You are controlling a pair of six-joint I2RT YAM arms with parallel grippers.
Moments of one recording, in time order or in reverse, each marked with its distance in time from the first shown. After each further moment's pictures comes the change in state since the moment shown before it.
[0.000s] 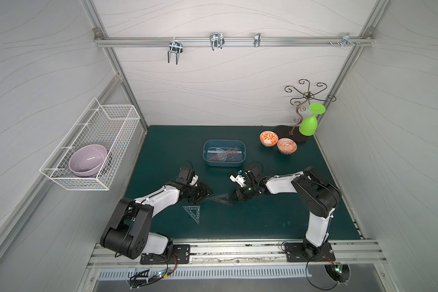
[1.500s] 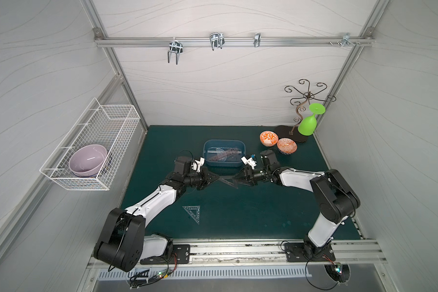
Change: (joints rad) left arm 0.008 -0.112 0.083 0.298 0.259 -0.171; right arm -0.203 -0.144 0.035 0.135 -0.258 0.346
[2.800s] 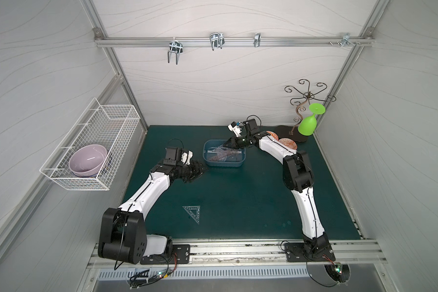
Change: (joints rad) left arm 0.163 0.048 0.247 -0.515 -0.147 0.336; right arm -0.035 0.642 1.122 -0.567 0.236 -0.454
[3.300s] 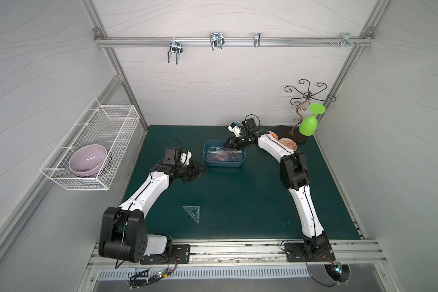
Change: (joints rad) left arm 0.014 -0.011 0.000 -0.018 -0.012 0.002; right arm -0.016 0.049 0.151 -0.182 0.056 -0.085
